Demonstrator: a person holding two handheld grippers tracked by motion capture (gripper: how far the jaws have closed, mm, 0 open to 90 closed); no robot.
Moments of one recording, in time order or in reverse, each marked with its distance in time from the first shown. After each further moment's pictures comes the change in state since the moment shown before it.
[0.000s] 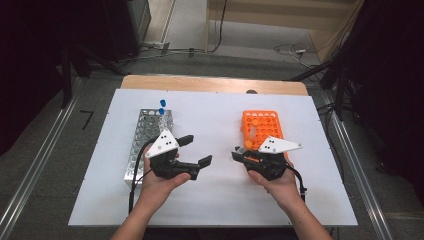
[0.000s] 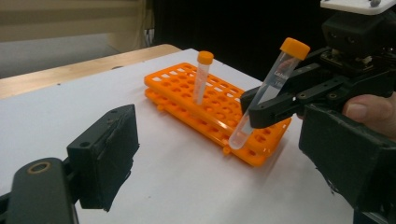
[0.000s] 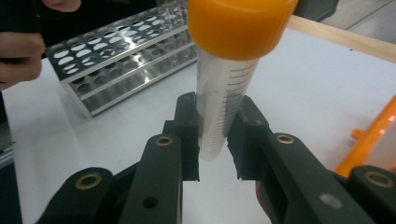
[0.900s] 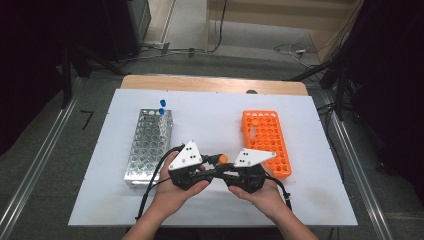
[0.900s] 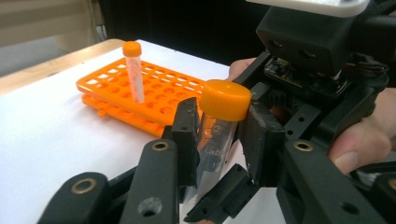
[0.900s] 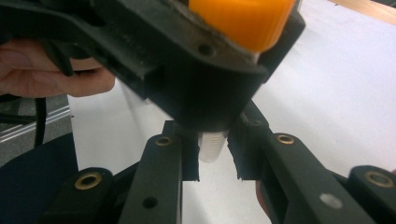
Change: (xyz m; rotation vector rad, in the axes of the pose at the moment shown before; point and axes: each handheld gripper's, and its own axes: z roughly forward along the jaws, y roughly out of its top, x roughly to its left) left arm -0.033 -0.004 0.025 0.051 -0.138 0.143; right arm 0.046 0.002 0.028 0.077 0.147 -0.084
